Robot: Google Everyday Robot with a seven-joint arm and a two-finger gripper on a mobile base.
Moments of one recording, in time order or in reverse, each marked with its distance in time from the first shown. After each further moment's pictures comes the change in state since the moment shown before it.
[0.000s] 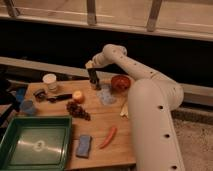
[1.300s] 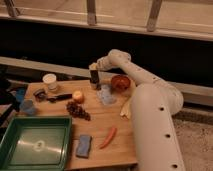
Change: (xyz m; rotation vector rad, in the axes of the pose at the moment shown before) arm 0.017 -0.030 0.011 -0.027 -0.052 0.112
